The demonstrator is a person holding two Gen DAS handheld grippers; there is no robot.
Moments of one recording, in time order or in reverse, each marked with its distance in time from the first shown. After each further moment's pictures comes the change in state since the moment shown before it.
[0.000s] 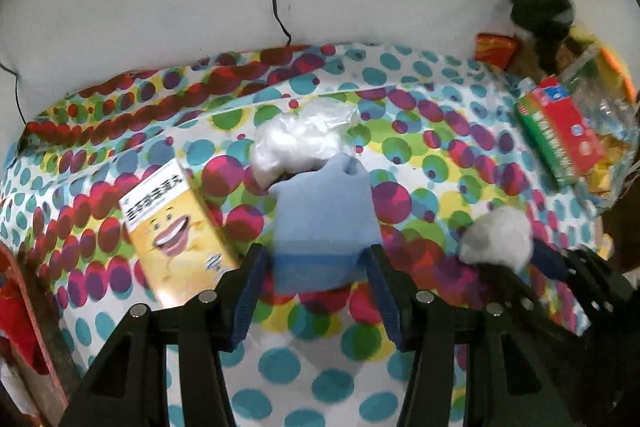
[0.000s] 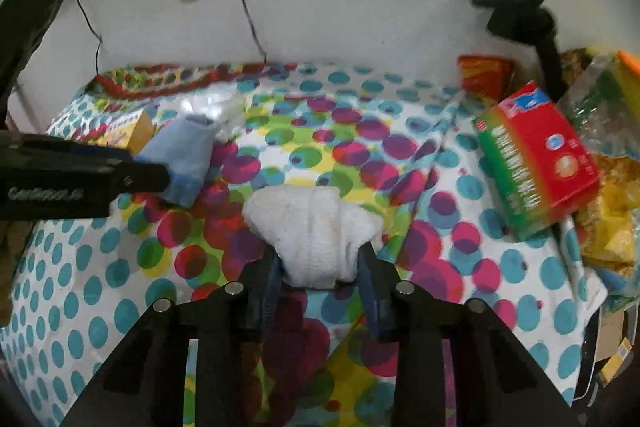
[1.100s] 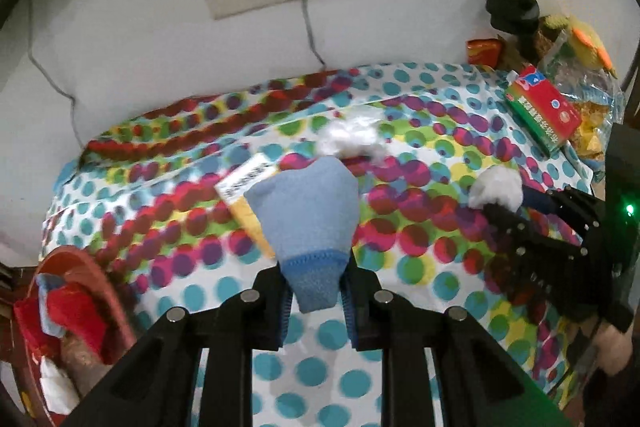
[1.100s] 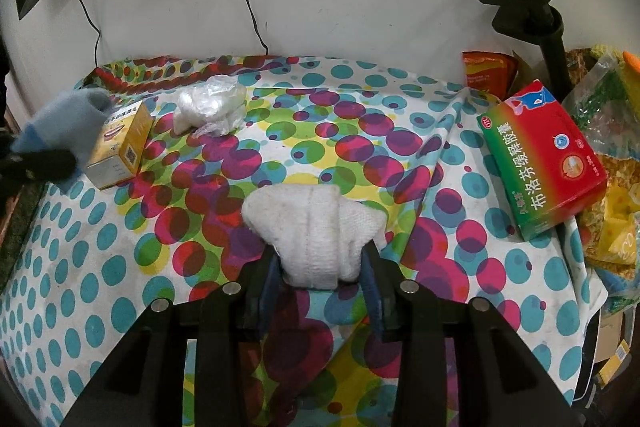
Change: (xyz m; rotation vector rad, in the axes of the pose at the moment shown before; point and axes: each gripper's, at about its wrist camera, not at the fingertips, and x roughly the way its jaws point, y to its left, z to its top) left arm -0.079 0.032 -0.040 0.084 -0.091 0.088; right arm 0.002 0.003 -0.001 -0.011 0.007 -0.005
